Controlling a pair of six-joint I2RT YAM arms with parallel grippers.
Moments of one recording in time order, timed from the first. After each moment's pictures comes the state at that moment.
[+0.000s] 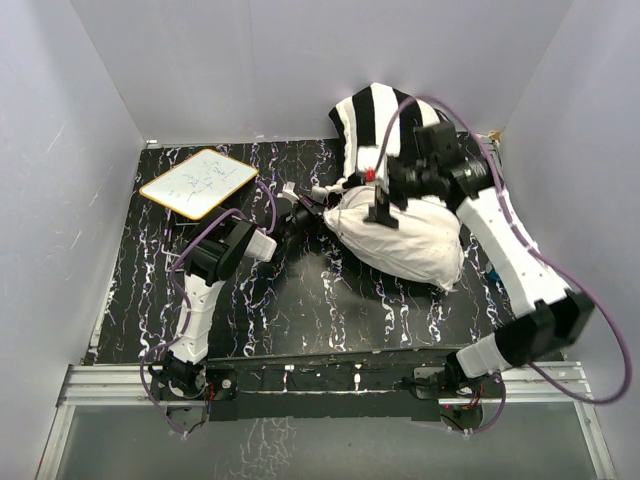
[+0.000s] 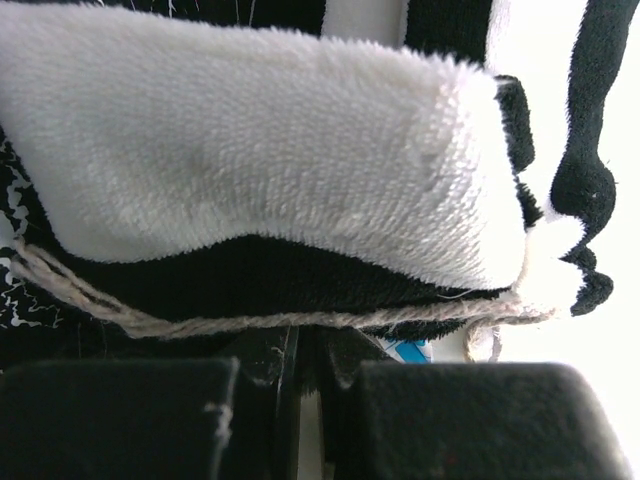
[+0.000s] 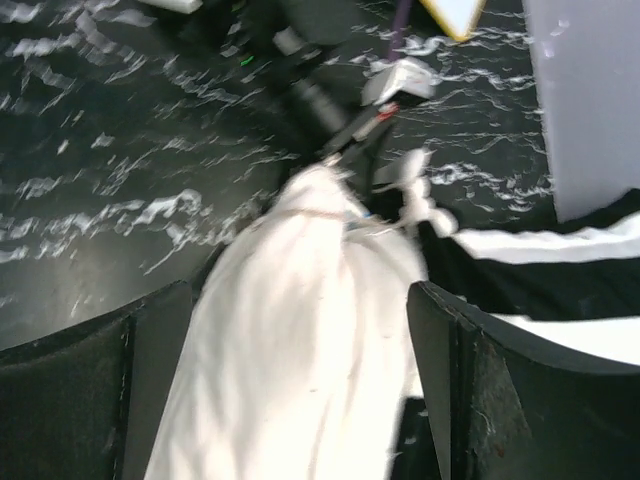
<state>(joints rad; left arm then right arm) -0.50 2.29 1.11 1.05 0.38 -1.51 0.33 1.54 1.71 -0.93 -0.73 -0.92</state>
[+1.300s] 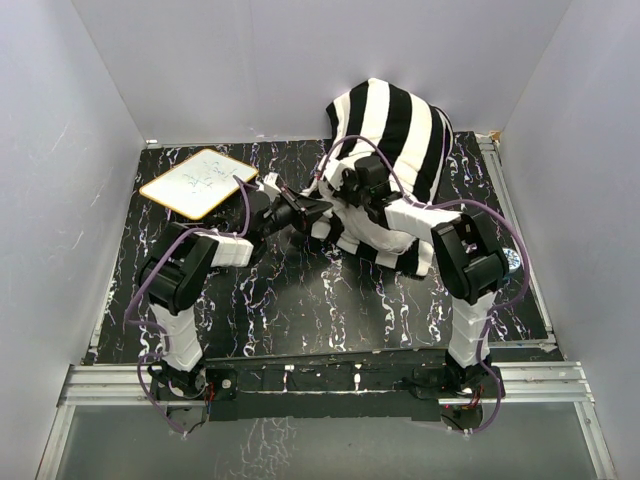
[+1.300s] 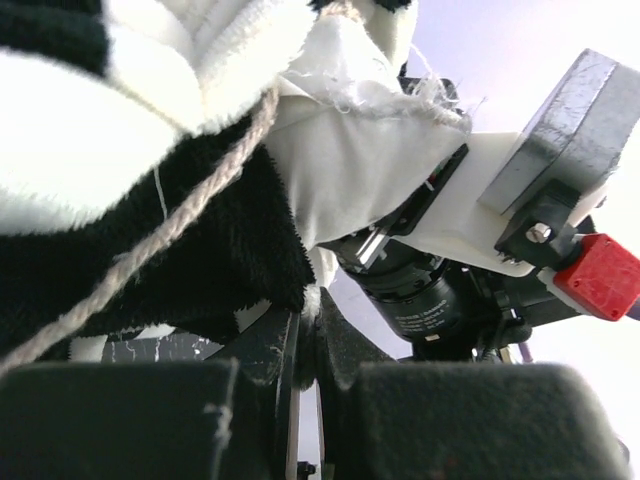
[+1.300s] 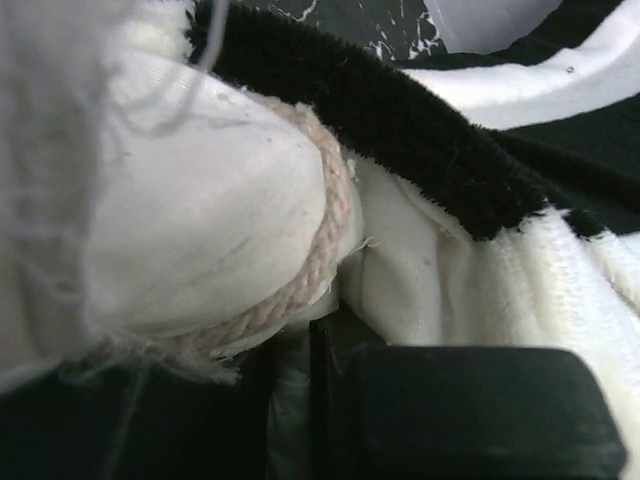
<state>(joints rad) -0.48 1.89 0.87 0.95 0.46 -1.49 0.44 1.95 1.29 0.19 -0.09 -0.74</state>
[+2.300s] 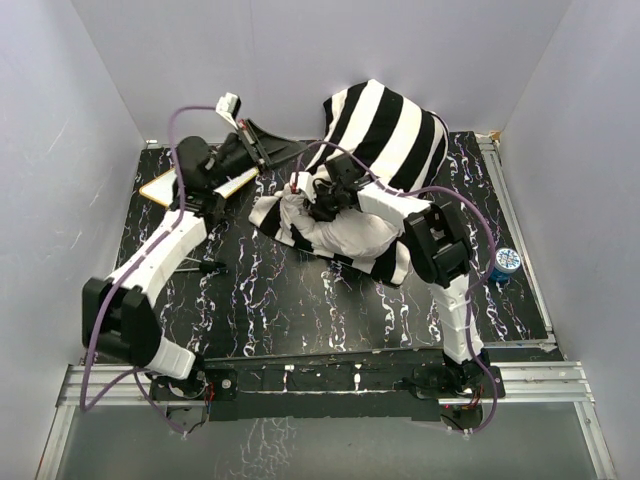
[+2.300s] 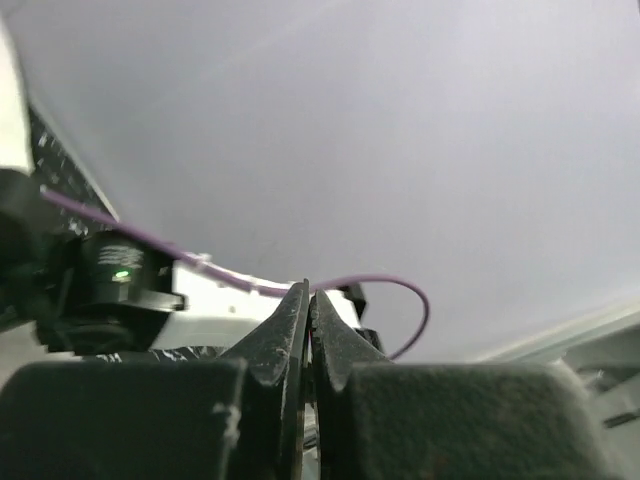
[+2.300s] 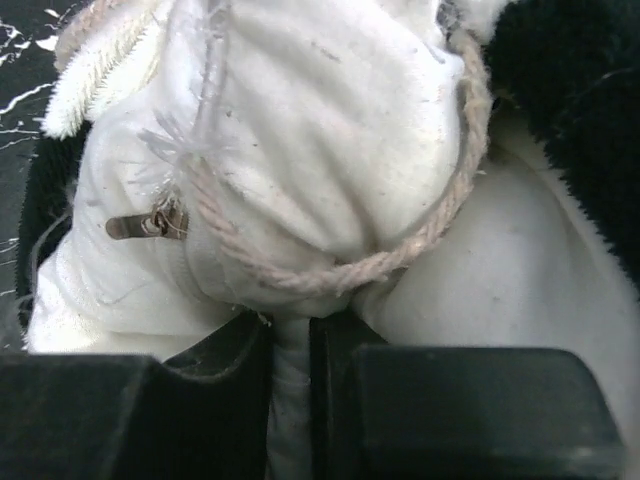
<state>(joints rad) -0.31 1.51 1.16 0.58 0.76 -1.37 0.51 2.22 1.69 -0.36 -0.47 -0.76</state>
